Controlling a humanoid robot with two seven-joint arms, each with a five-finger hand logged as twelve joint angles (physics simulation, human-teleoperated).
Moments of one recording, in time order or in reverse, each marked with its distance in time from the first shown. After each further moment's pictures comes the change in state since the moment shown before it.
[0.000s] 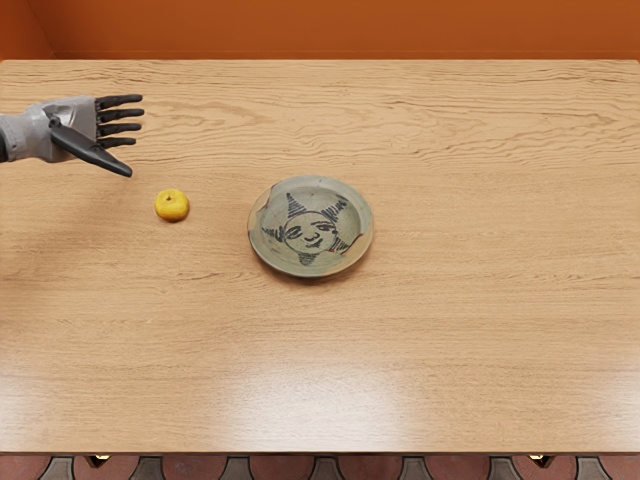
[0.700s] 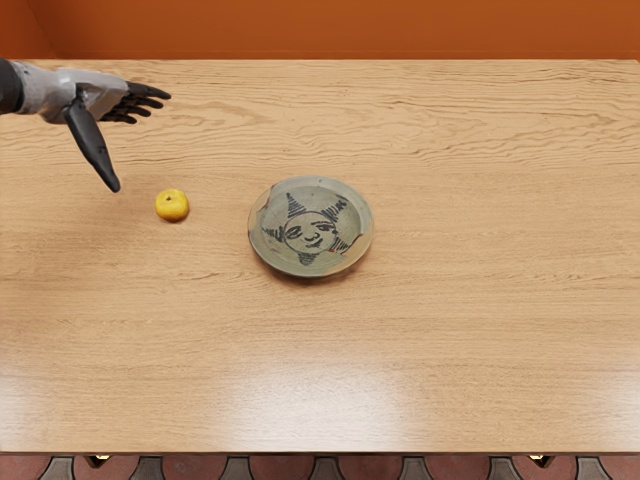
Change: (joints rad) left arm -0.295 0.033 0.160 -0.216 0.544 0.000 0.018; right arm -0.004 0.000 0.000 -0.003 0.000 0.000 -0.005
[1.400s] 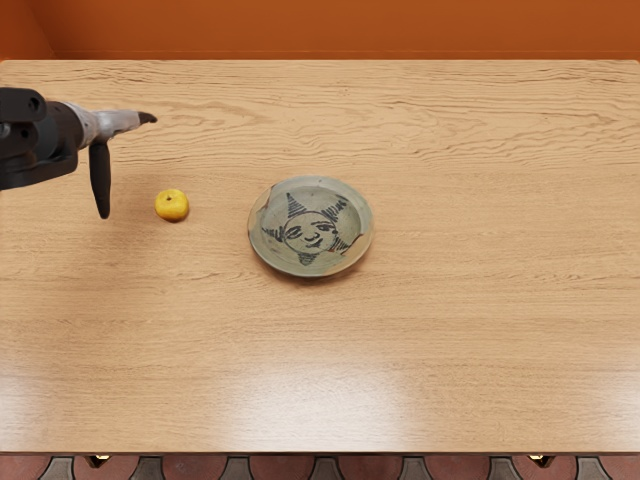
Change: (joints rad) left arm -0.314 -0.168 0.701 -0.387 -0.001 0.683 0.184; right arm 0.000 0.000 0.000 0.000 0.000 0.000 0.000
